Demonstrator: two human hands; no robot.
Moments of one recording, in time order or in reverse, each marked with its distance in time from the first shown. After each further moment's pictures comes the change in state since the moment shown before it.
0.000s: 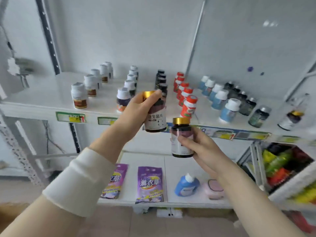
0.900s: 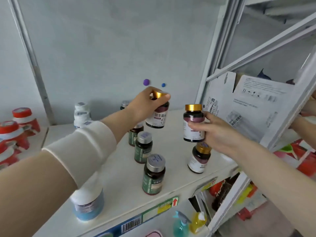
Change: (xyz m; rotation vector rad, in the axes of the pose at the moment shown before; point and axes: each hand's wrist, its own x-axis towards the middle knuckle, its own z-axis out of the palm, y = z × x) left_hand 0.340 -0.067 0.421 0.393 -0.472 0.113; right_hand 0.112 -0.086 -0.473 -0.042 0.517 0.041
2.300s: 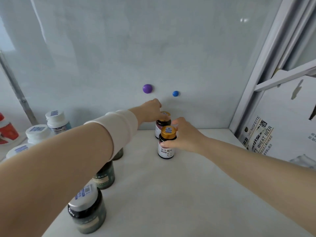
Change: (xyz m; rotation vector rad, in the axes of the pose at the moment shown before) left_hand 0.226 -0.083 0.042 0.724 0.025 -0.387; right_hand 0.253 0.037 -0.028 -0.889 -0.351 -0.178
